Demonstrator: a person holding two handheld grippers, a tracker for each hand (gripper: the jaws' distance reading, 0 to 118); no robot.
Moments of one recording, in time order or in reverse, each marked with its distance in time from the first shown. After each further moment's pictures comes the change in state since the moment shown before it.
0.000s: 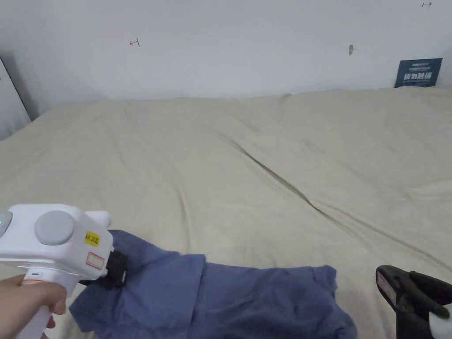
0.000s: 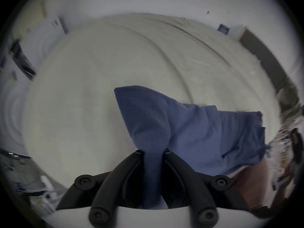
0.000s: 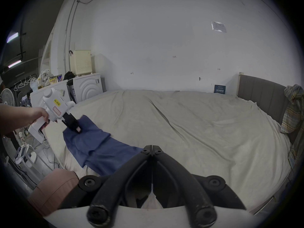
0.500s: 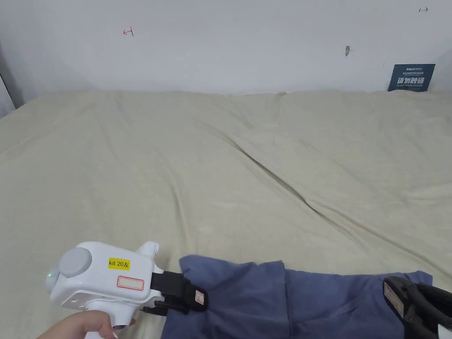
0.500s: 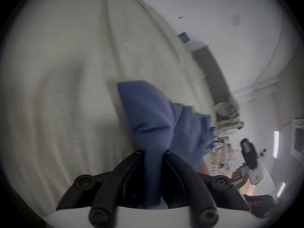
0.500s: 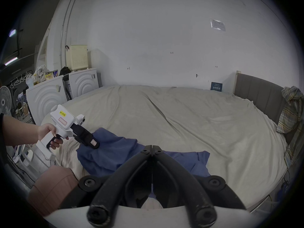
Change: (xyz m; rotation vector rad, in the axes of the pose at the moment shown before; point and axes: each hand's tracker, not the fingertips) left arm 0.025 -0.021 -0.107 -0.082 -0.729 0.166; right arm -0.009 0.000 -0.004 -0.047 -0.047 0.017
